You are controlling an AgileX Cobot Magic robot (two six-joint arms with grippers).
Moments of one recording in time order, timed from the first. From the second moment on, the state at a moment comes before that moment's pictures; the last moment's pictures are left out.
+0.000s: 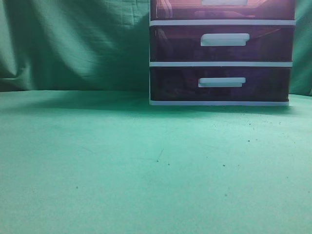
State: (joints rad) left arm -0.12 0.15 -0.14 1.81 -0.21 -2.05; right arm 0.13 0.16 -0.35 -1.77 -0.79 1.78
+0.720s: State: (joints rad) left arm -0.12 0.15 -0.11 1.81 -0.21 -2.05; right arm 0.13 0.14 -0.32 -1.77 -0.83 1.79
